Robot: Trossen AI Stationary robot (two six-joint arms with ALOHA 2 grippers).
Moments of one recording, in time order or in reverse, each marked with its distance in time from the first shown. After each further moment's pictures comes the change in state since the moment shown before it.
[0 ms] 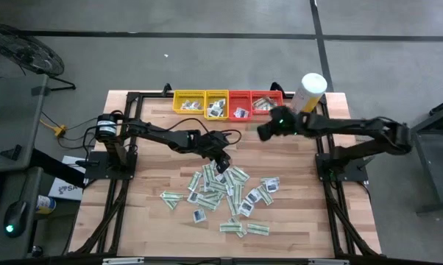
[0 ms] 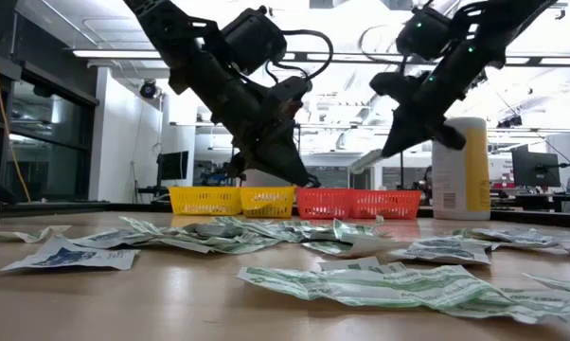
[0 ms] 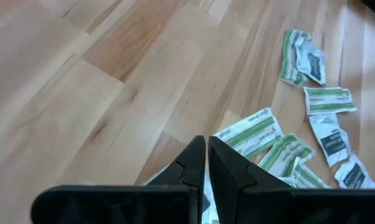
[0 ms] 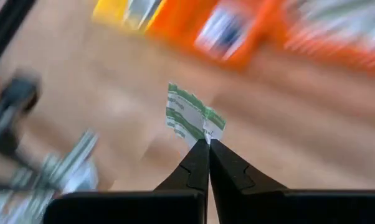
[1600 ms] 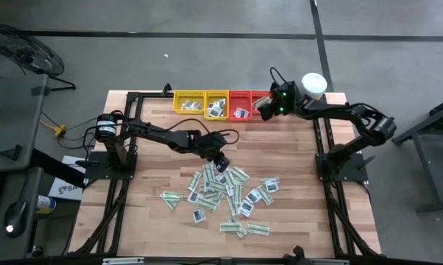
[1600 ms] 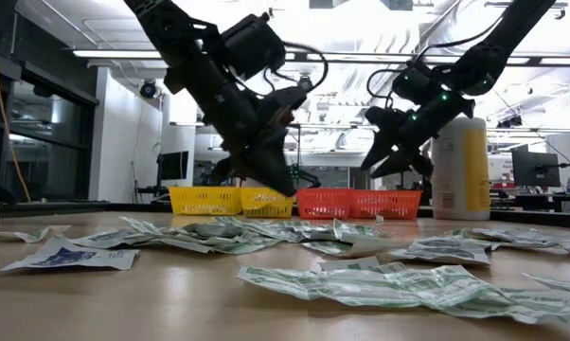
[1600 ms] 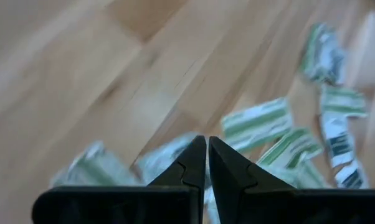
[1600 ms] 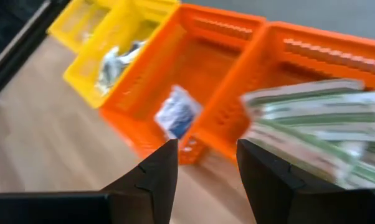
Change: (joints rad) left arm 0.000 -0.002 0.002 -0.097 0.001 -0.161; right arm -0.403 0.255 0.002 0.386 -0.376 -0.348
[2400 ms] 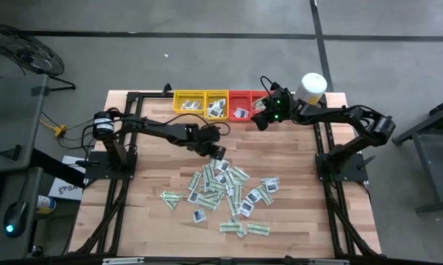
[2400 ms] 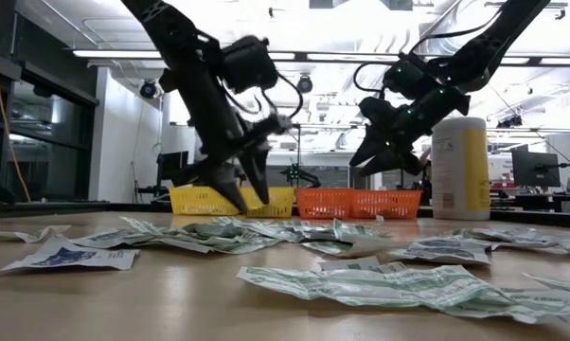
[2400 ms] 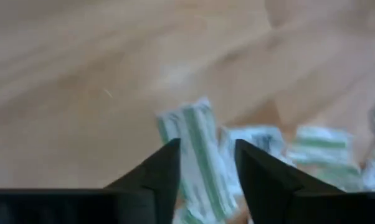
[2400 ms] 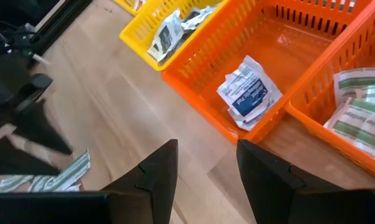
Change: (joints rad) left arm 0.080 -0.021 0.000 -0.222 -0.008 -0.351; right arm 0.127 0.000 0.000 0.000 -0.032 -0.008
